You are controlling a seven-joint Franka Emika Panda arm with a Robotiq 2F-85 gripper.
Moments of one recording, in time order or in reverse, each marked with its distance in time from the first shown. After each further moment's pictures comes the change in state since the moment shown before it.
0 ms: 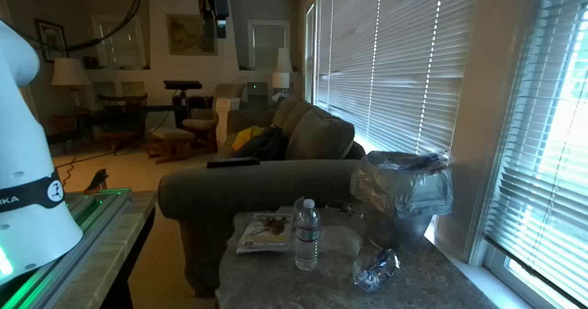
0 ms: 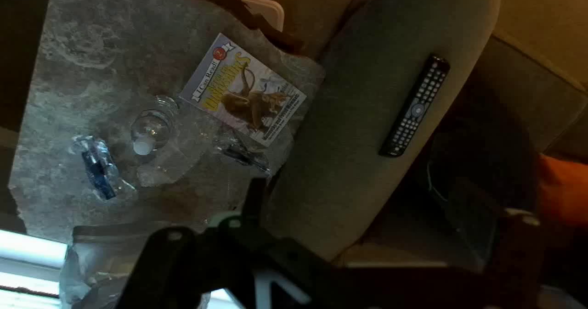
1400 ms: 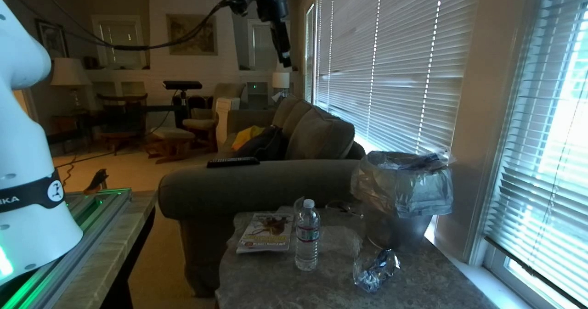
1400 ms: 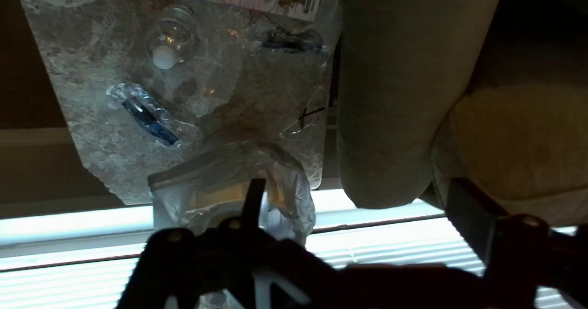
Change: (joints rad) arm -0.172 0.420 0.098 0.141 -0.144 0.464 0.392
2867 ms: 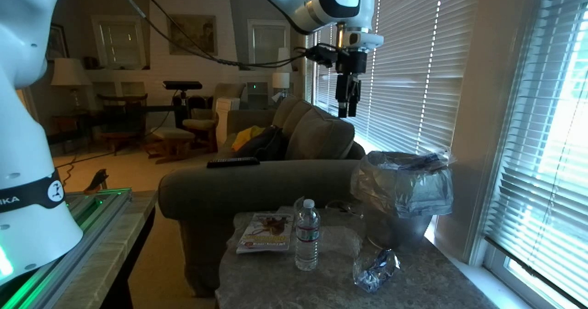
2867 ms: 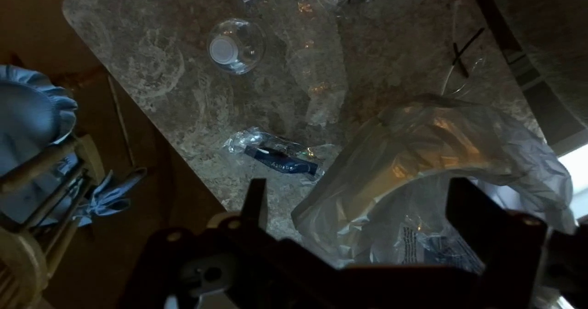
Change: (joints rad) arm 0.081 0.722 -0.228 0.720 -0.214 -0.370 0.588
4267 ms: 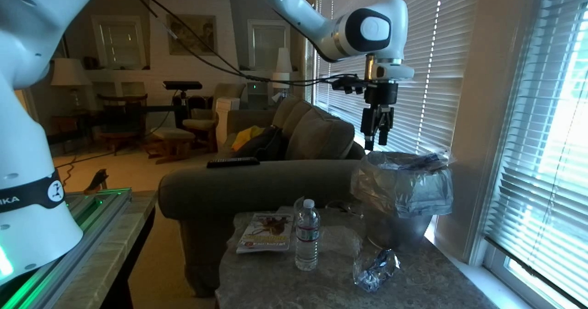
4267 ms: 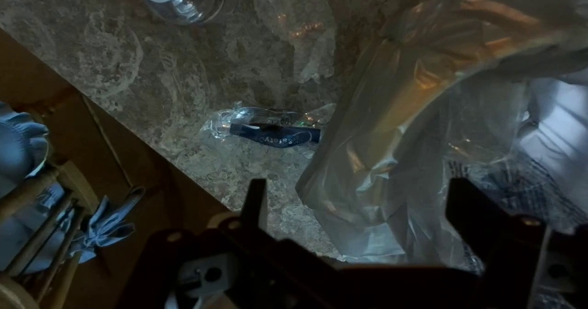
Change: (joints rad) arm -0.041 0.219 -0.084 0.168 0.075 0.086 0.069
